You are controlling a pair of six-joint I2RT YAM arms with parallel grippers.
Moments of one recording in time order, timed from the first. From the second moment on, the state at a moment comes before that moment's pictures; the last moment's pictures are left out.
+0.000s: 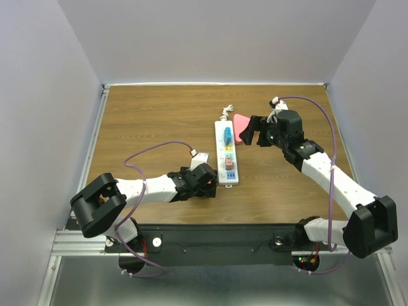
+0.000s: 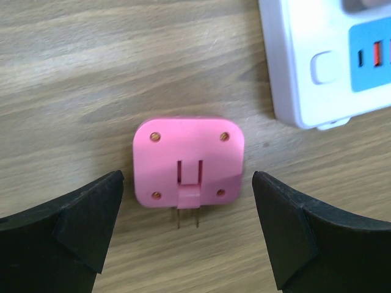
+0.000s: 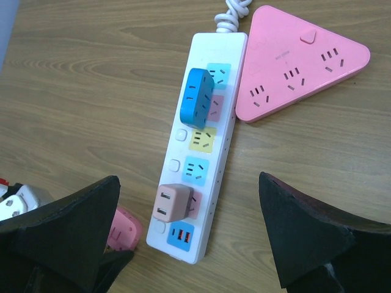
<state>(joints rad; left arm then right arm) -1.01 1.46 0.71 -0.23 -0.34 -0.76 0.38 1.23 0.93 -0.17 -0.14 0.41</state>
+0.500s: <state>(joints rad) -1.01 1.48 0.69 -0.16 -0.37 -0.68 0.38 1.22 0.93 -0.17 -0.16 0.42</state>
